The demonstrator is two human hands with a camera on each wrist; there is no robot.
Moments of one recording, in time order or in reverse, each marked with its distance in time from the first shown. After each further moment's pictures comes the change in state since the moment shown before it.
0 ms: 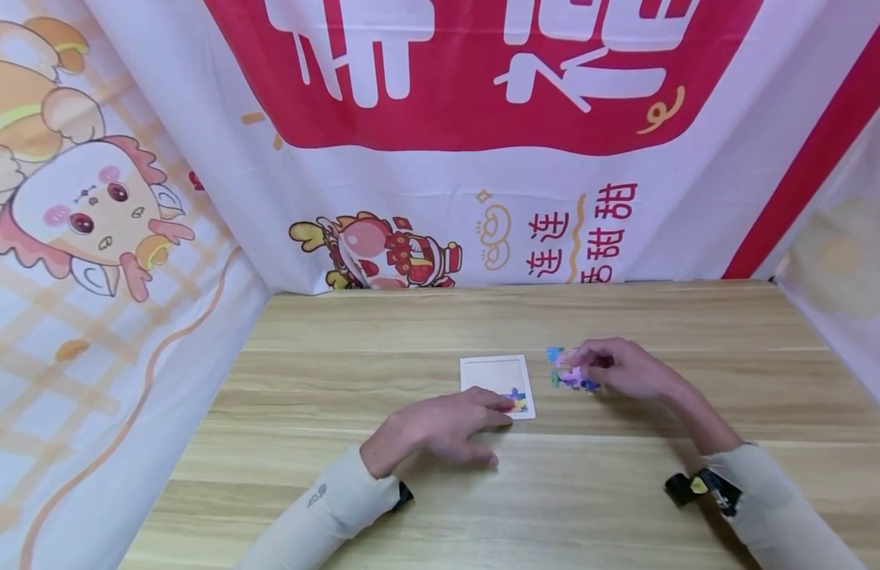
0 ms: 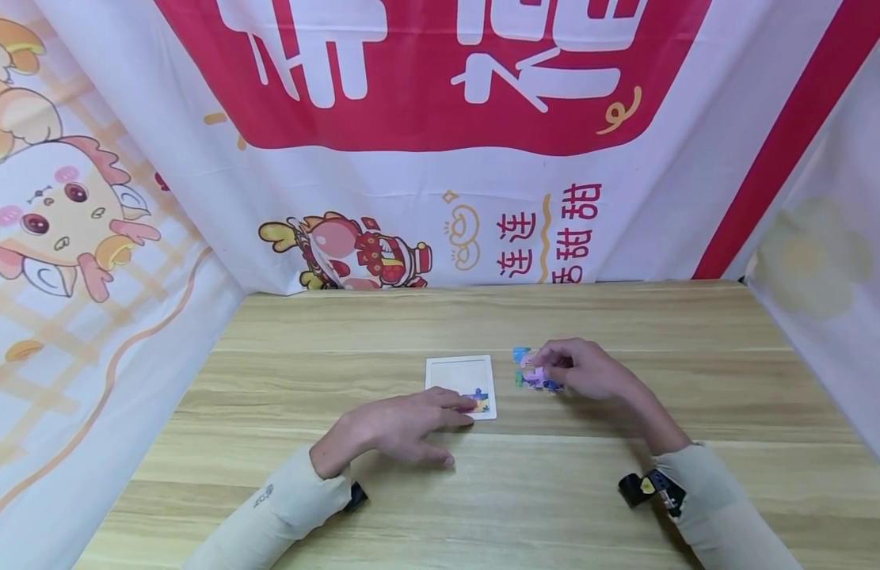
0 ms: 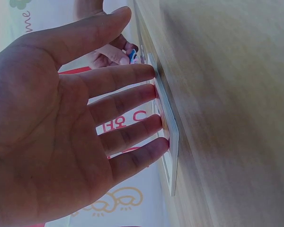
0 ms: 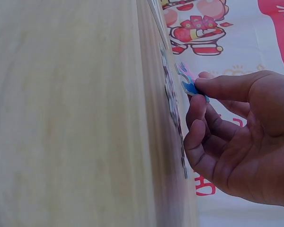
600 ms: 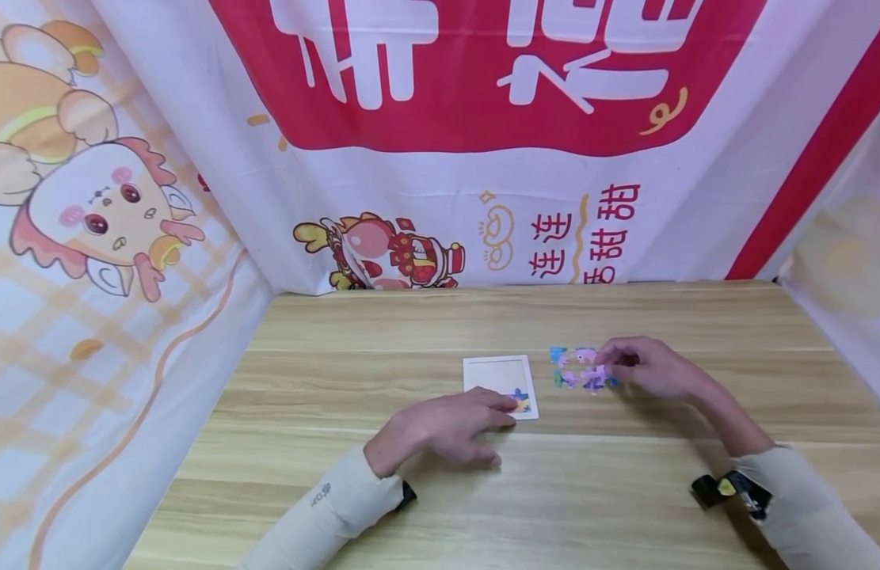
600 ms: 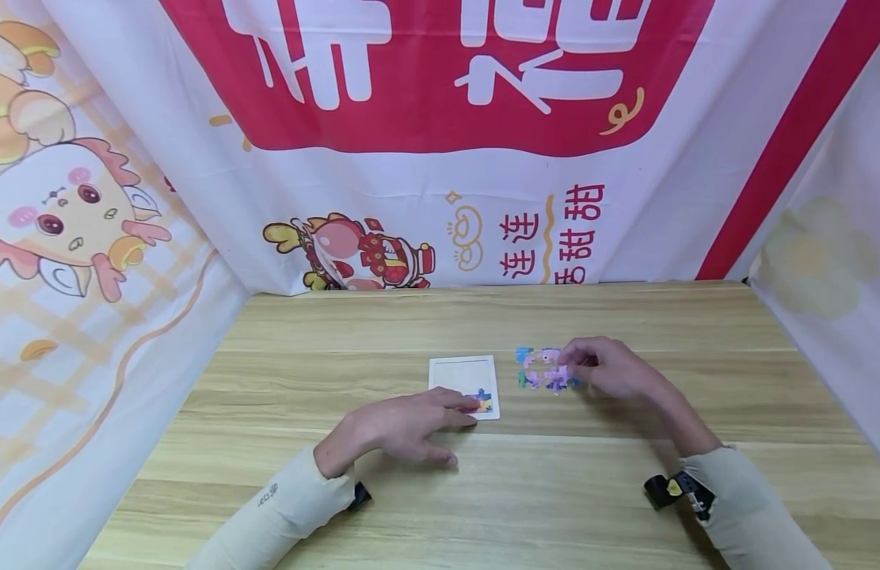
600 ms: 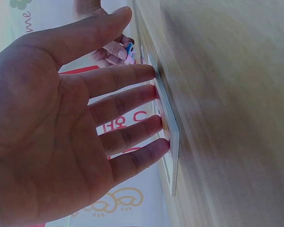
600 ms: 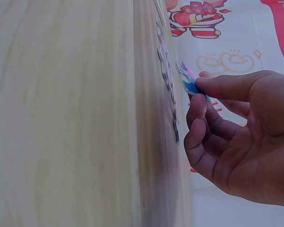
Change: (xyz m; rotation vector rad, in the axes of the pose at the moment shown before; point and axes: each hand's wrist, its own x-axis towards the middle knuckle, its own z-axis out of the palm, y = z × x) left_hand -0.001 0.000 0.001 0.008 0.002 -0.002; right_hand -0.016 0.011 -0.021 -0.034 0.017 -0.001
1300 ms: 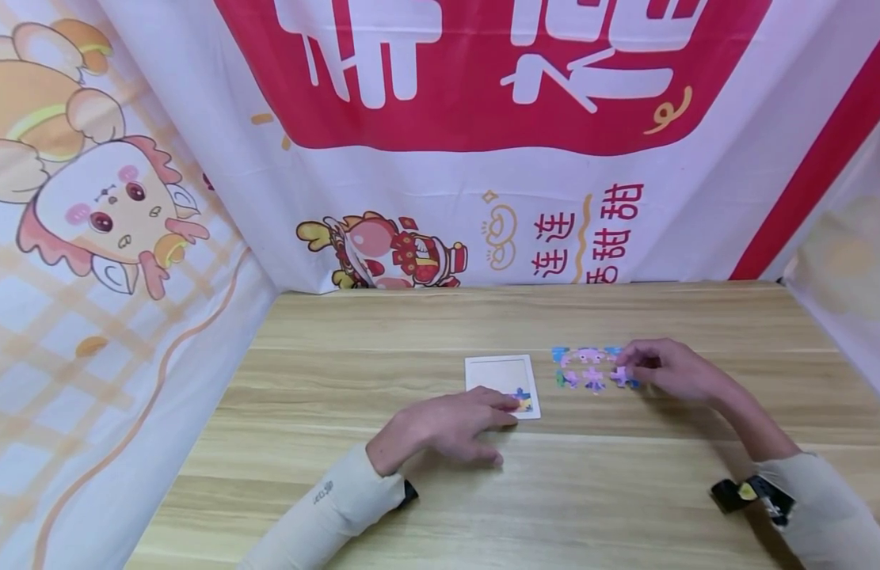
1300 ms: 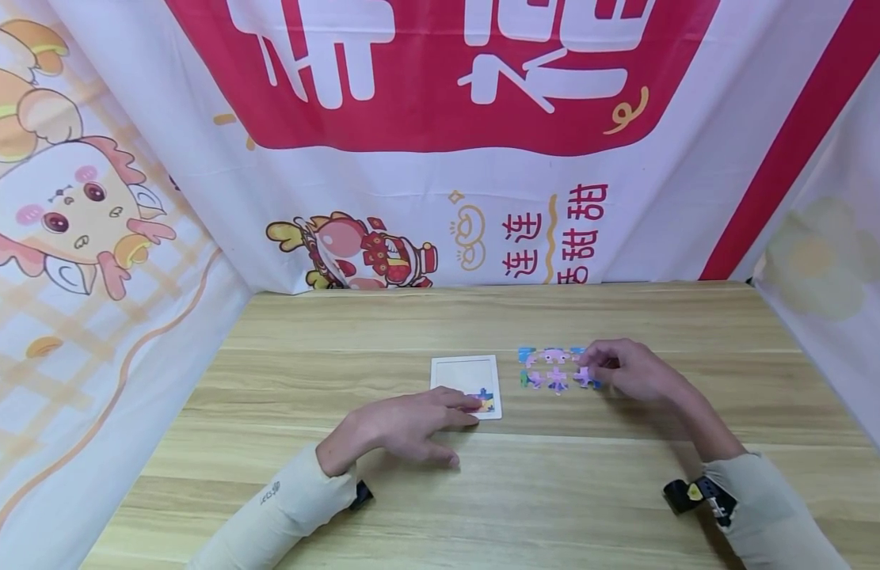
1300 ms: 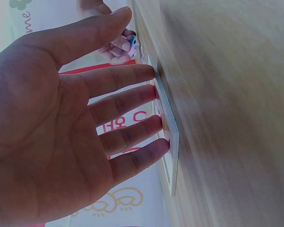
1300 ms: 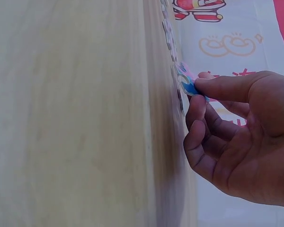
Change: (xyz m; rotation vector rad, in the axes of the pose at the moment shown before) left_hand -0.001 0.000 0.000 -0.012 -0.010 -0.009; right_hand -0.010 0.022 -0.012 -0.027 -0.005 0.052
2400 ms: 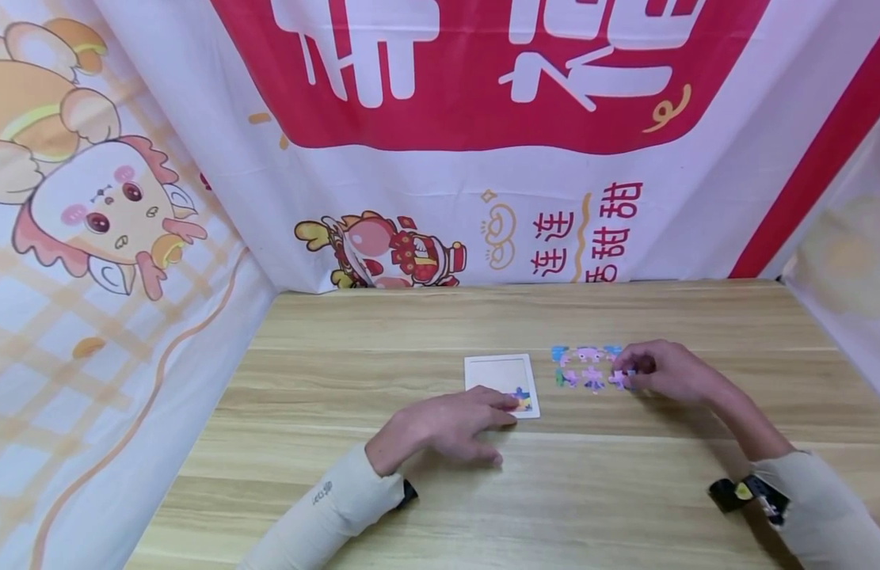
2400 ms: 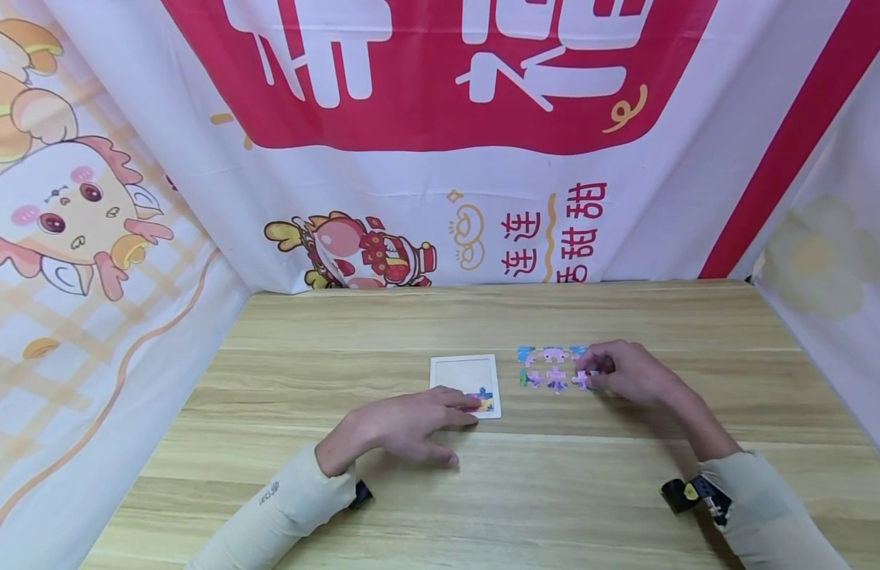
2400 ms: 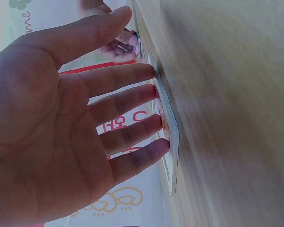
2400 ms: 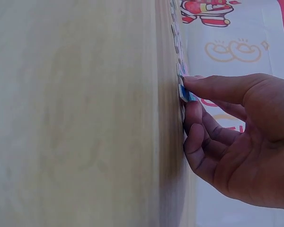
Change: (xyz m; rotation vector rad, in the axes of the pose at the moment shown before) left_hand 0.000 0.002 -0.002 -0.010 -0.005 -0.005; right_hand 0.002 -0.004 0.006 -0.064 -0.003 0.036
